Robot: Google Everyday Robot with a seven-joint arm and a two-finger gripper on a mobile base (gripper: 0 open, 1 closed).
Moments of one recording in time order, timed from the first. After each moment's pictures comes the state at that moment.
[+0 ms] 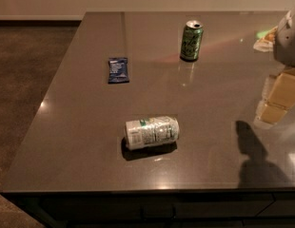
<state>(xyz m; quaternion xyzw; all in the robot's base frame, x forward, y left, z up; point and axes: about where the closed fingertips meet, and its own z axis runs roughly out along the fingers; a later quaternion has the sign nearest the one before) 0.438 -0.217 0.976 -0.60 0.78 -0.03 0.16</state>
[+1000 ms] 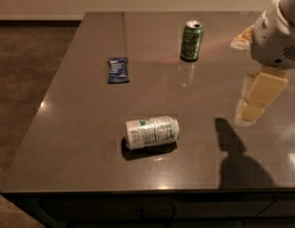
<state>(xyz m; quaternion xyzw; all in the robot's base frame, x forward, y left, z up) 0.446 -0.180 0.975 -0.64 0.75 -0.02 0.18</state>
